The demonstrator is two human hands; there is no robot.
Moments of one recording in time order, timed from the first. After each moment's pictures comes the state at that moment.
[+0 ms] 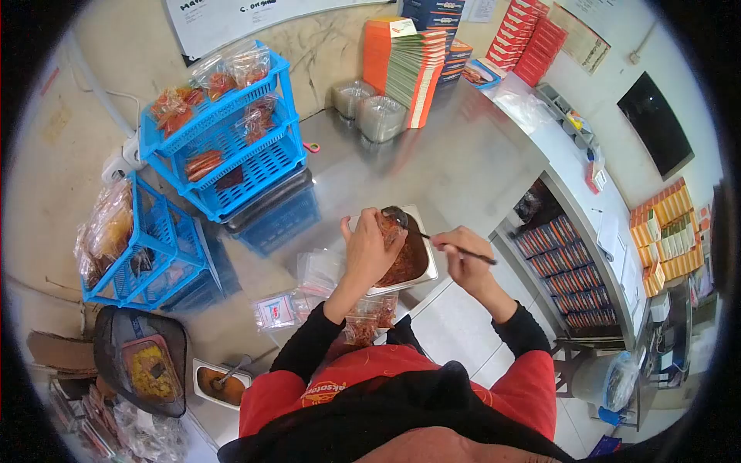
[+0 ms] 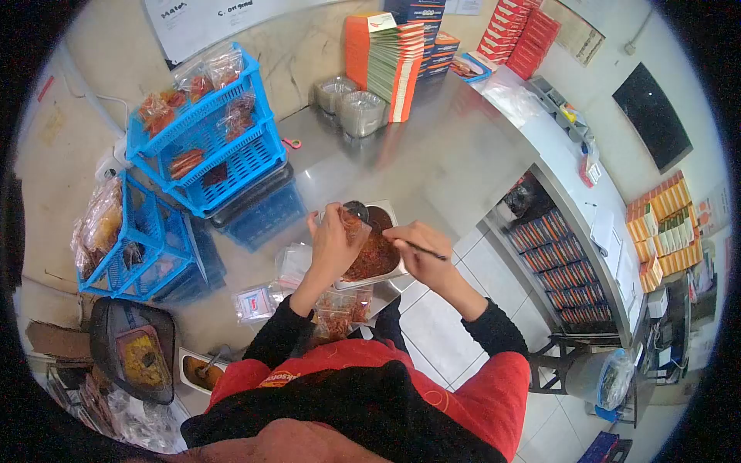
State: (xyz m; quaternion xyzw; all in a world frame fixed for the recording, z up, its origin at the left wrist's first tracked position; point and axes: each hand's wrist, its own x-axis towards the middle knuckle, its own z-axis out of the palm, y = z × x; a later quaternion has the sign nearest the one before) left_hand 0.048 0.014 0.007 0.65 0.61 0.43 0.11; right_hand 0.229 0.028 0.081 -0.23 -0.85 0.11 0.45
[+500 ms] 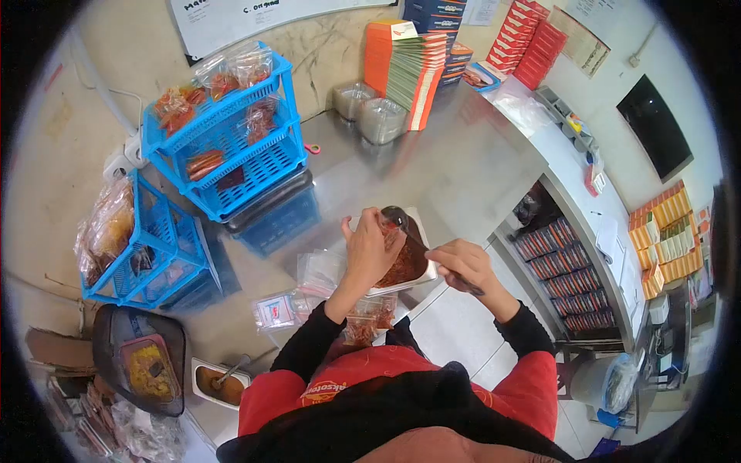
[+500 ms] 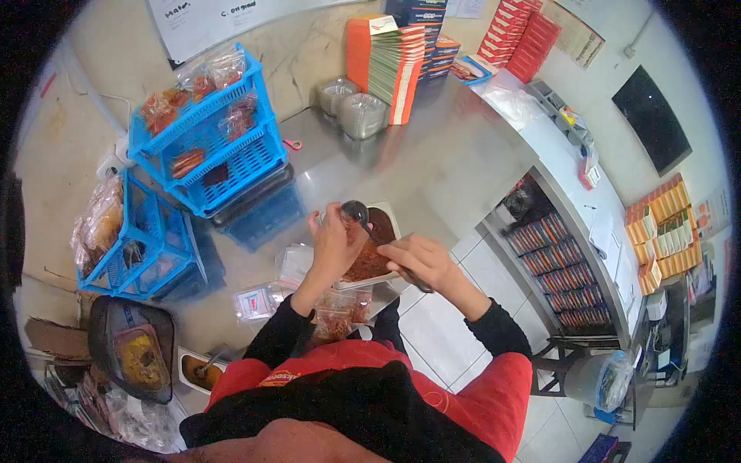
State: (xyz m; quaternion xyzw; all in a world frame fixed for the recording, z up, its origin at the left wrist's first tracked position) left_hand 0.048 0.014 0.007 0.65 0.61 0.44 0.11; right_hand 0.237 0.031 0.081 -0.10 -0.92 0.01 0.38
